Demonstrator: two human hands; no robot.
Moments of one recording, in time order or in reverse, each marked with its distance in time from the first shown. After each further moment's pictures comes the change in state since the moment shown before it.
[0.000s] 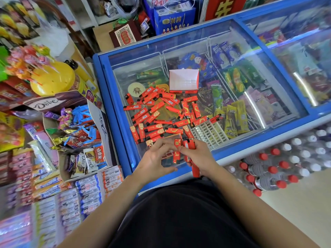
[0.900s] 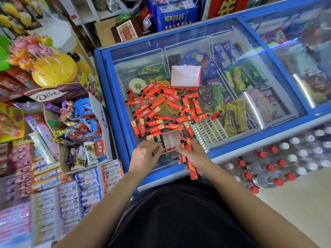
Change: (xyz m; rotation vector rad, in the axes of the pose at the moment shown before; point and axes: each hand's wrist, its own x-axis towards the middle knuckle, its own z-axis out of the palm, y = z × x) left_hand -0.018 -0.019 0.007 0.204 0.297 -0.195; right_hand -0.003 0.021 0.008 0.013 -0.099 0.132
